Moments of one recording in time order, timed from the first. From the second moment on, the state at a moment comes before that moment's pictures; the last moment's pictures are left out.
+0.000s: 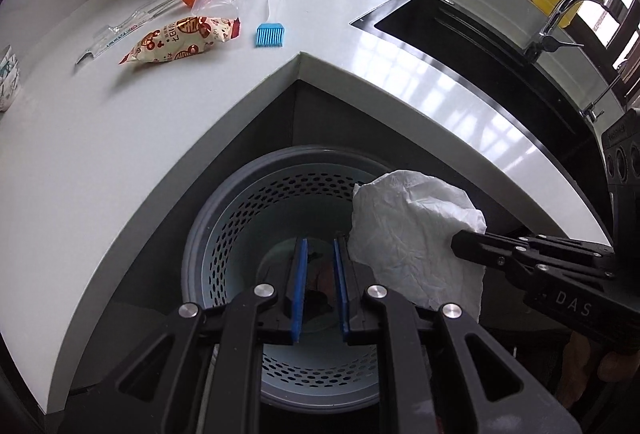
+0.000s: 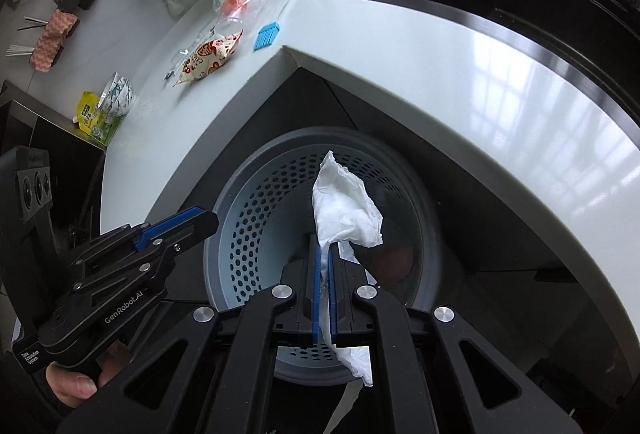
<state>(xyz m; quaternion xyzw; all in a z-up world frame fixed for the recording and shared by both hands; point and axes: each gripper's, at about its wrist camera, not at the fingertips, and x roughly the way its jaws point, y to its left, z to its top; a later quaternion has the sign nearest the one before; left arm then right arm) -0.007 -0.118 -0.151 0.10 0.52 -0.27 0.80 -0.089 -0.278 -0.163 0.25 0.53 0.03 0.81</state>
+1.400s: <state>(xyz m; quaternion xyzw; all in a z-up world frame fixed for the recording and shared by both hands) 0.033 -0.053 -0.038 0.07 0.44 -0.19 0.87 -0.055 -0.272 -0.100 0.24 0.49 0.03 0.84</state>
